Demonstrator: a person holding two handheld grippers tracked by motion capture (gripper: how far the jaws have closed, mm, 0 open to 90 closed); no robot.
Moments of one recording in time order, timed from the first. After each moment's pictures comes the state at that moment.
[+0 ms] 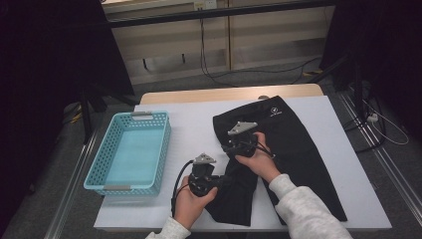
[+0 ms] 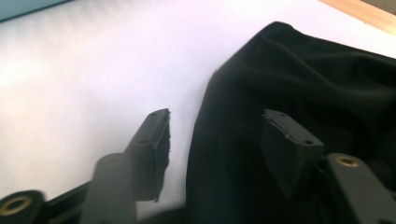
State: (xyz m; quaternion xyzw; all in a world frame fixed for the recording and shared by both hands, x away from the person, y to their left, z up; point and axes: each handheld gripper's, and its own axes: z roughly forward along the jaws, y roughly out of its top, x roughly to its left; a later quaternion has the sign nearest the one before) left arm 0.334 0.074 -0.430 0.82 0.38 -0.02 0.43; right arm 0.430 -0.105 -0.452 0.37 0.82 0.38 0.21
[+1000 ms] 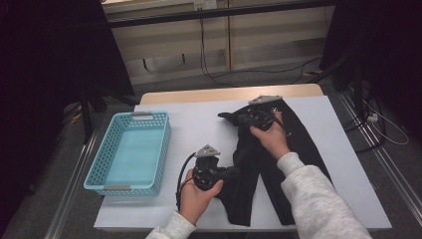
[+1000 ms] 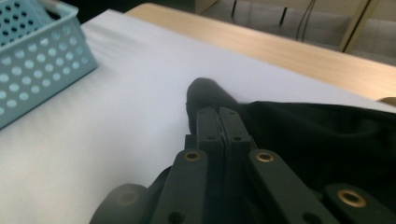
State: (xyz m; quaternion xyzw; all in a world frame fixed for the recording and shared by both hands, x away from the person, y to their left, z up) left arm 0.335 0.053 -0.397 0.80 0.35 -0.03 0.49; right arm 0.469 -0.163 -0.401 0.45 0.75 0.45 0.19
